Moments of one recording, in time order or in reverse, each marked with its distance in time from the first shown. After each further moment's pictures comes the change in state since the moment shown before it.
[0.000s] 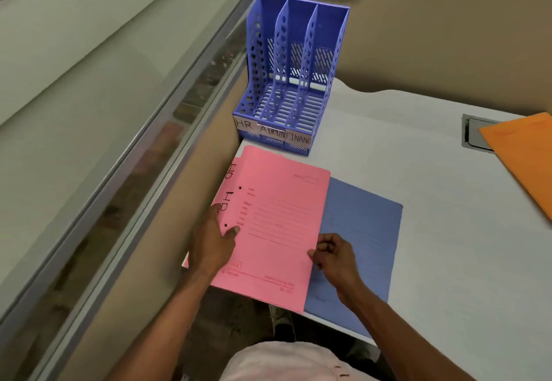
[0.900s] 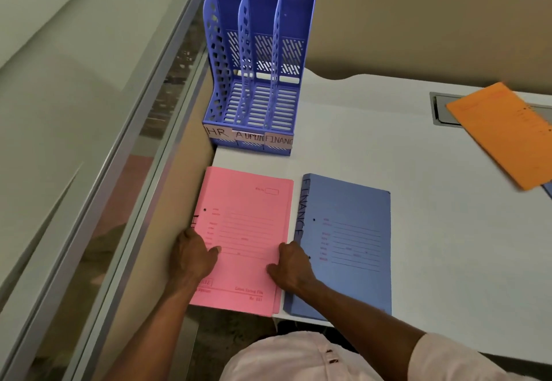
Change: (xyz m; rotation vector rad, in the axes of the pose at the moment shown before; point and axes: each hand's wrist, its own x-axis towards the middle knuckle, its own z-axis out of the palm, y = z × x) left_hand 0.087 -0.053 0.014 0.292 -0.246 -0.111; right_hand 0.026 -0.013 0.107 -0.780 -0.118 0.001
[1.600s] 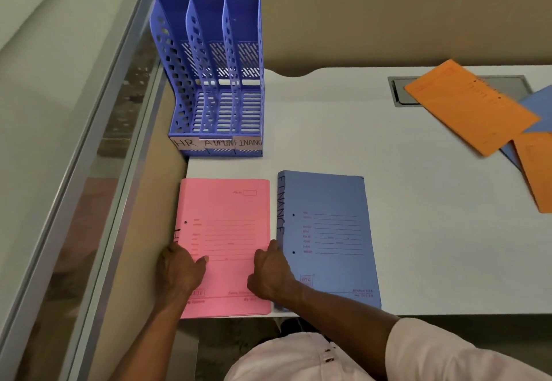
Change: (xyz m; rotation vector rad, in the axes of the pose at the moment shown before) left_hand -0.014 0.013 0.003 0.091 0.016 0.003; right_hand -0.011 -0.004 0.022 -0.038 0.038 -0.059
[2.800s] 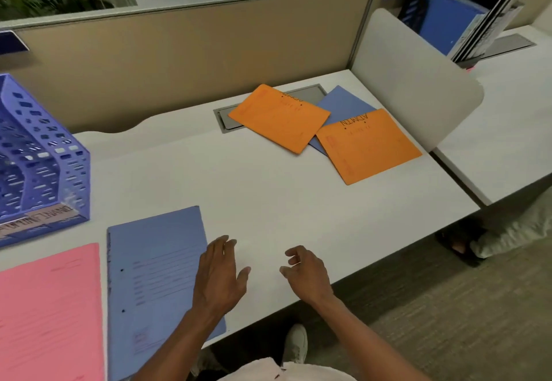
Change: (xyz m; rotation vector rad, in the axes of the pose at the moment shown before) left_hand -0.239 0.310 0.203 0.182 0.003 1.017; right_hand -0.187 0.377 -0.172 0.486 0.525 0.366
